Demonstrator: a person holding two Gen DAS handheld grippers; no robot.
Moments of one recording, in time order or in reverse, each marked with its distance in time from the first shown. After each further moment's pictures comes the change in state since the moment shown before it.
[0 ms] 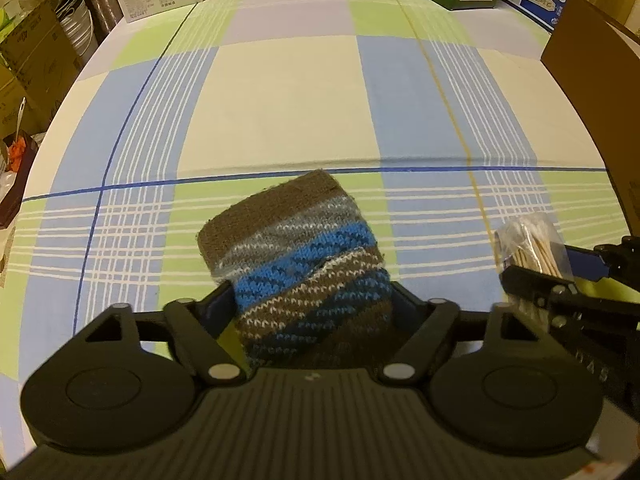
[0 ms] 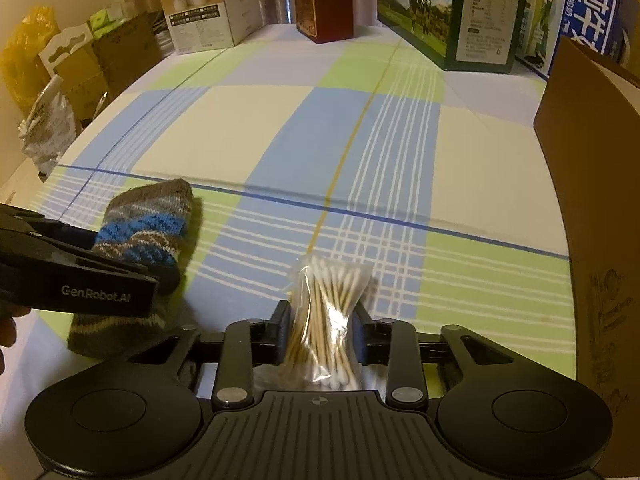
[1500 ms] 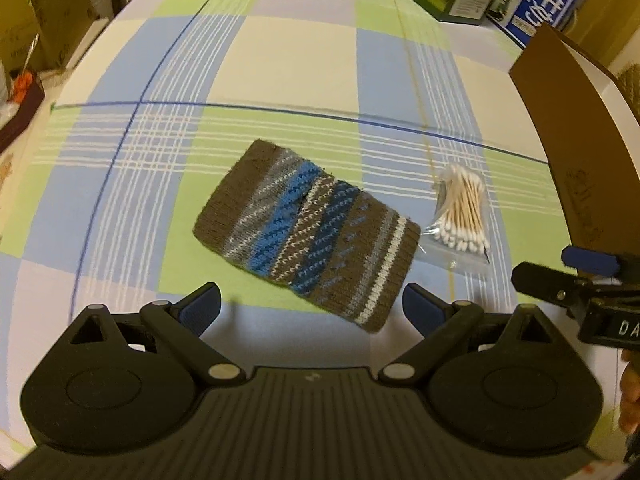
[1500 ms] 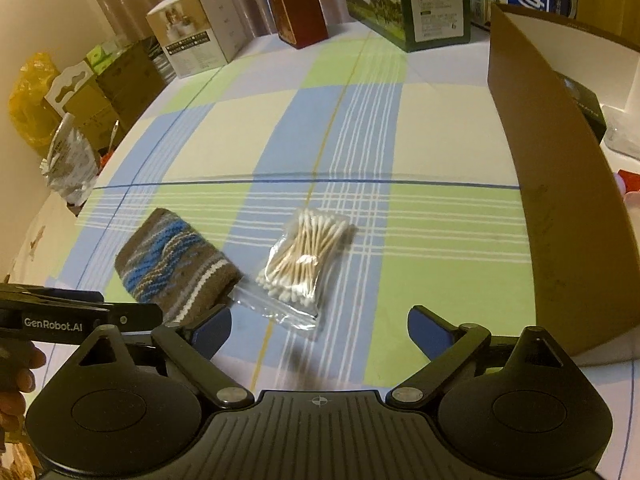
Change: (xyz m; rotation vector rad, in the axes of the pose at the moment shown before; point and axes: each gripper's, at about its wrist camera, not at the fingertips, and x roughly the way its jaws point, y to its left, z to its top) left arm -0.062 0.014 -0.054 -0.160 0.044 -0.117; right arm -0.070 -0.027 -0.023 0.155 0.026 0.087
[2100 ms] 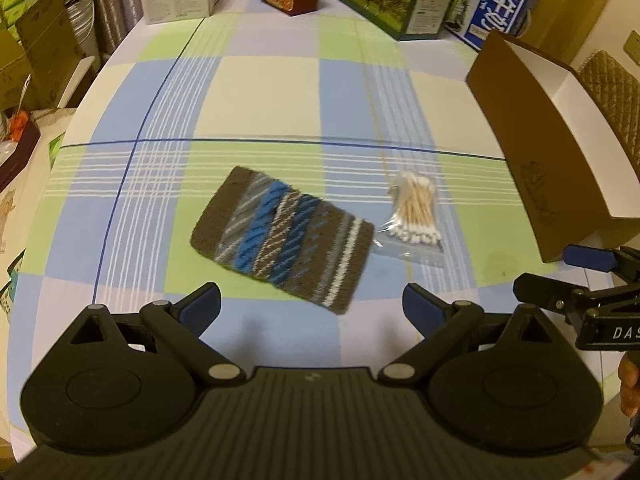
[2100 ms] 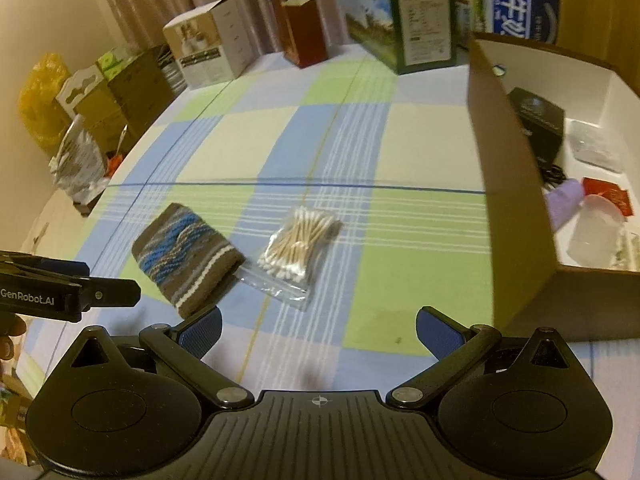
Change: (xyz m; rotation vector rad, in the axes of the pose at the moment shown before) left arm -0.052 -0.020 -0.013 0.093 -0.074 -0.010; right arm -0.049 0.000 -0.023 -0.045 -0.047 -0.006
